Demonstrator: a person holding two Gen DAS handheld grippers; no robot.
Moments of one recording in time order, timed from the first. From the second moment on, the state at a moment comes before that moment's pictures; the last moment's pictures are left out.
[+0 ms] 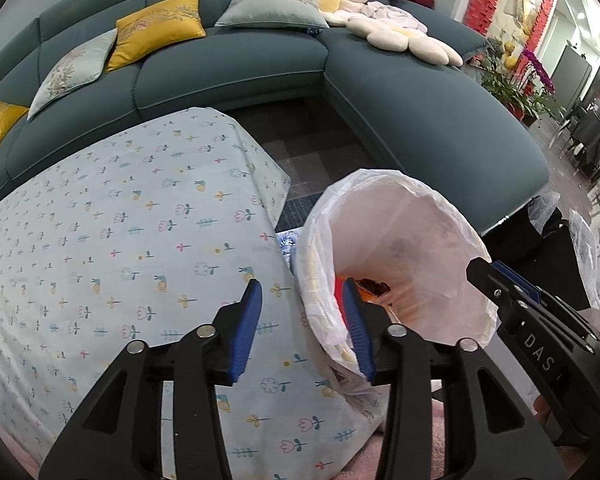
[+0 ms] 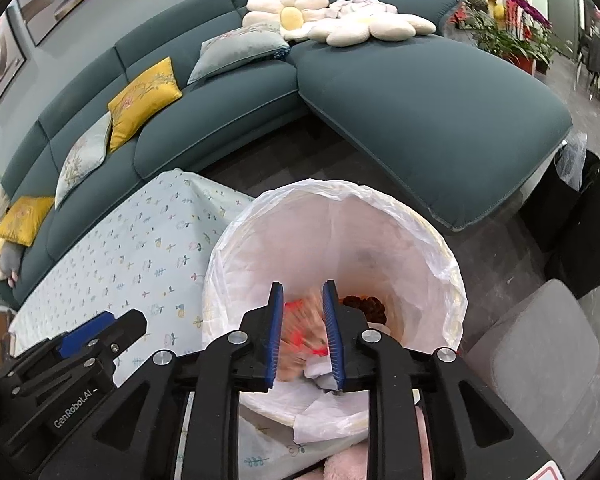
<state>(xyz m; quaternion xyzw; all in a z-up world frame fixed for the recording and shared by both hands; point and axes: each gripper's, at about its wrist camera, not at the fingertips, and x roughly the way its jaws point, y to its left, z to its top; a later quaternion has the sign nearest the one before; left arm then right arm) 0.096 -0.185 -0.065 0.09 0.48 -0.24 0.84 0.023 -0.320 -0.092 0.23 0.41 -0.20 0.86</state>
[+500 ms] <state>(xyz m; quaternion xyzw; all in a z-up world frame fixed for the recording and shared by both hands) 0.089 -0.158 -0.062 0.09 0.47 -0.21 0.85 0.012 -0.300 -0.078 0.18 0.43 -0.19 0.86</state>
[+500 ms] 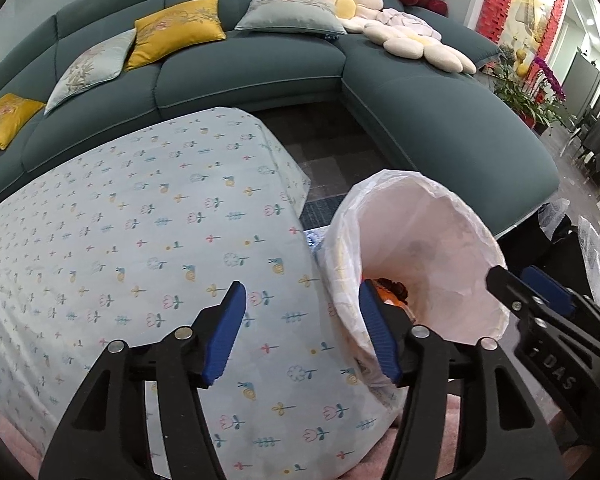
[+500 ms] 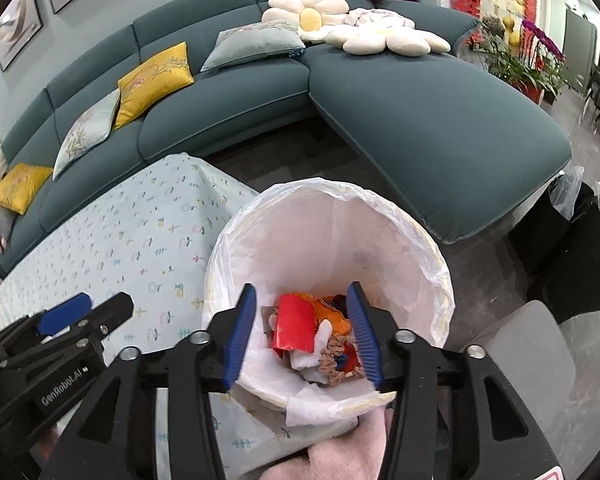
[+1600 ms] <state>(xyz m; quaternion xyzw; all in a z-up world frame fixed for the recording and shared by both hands) 0.061 -0.125 -0.082 0.12 0.45 -0.17 0.87 -0.015 -0.271 -0.104 0.12 0.44 -0.19 0.87</state>
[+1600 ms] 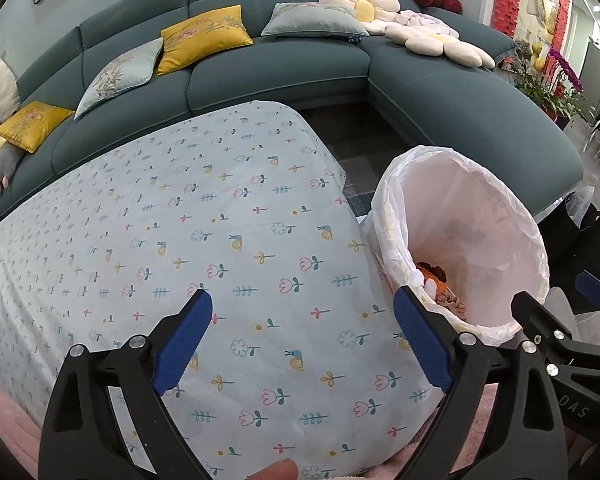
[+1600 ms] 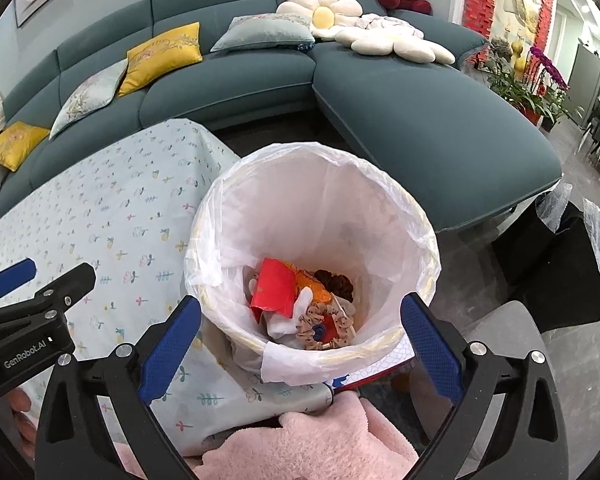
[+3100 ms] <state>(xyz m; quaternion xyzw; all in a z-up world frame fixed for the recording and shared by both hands) 0.057 -0.131 -0.087 0.13 0.45 -0.15 0.87 -0.009 -0.267 -0.109 0.11 0.46 -0.19 0.86</state>
